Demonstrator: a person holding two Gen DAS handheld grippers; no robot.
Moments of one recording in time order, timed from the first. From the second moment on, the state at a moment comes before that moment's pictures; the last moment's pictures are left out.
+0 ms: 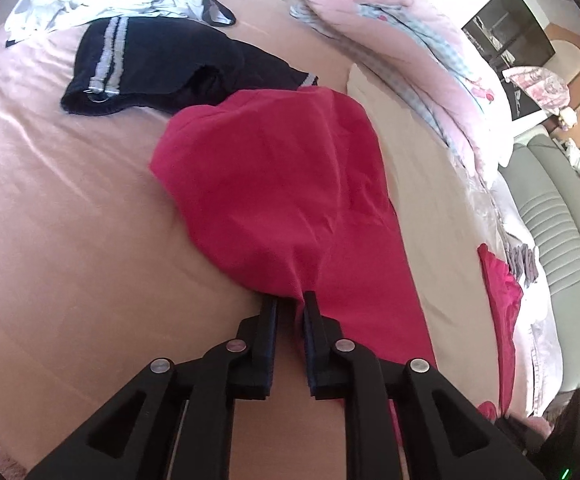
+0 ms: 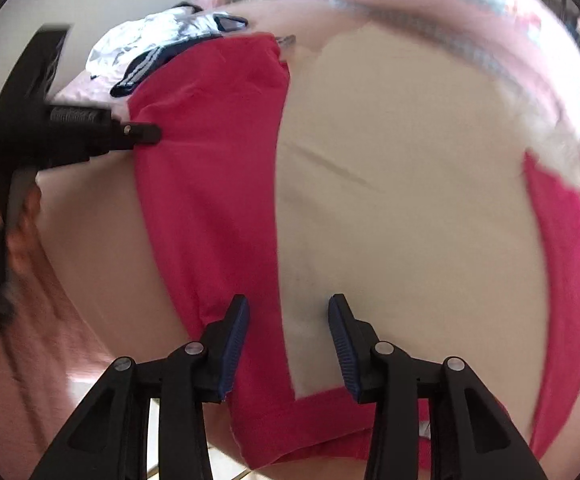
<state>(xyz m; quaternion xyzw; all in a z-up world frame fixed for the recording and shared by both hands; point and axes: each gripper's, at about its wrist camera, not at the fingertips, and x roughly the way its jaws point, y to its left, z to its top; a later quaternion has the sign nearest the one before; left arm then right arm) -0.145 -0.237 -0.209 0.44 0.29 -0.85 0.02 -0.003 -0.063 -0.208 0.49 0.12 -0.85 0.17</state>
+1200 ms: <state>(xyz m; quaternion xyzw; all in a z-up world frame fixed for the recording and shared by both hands) -0.141 -0.157 -0.175 0.41 0.11 -0.90 -0.06 -0.011 -0.028 -0.181 0.49 0.05 -0.86 0.14</state>
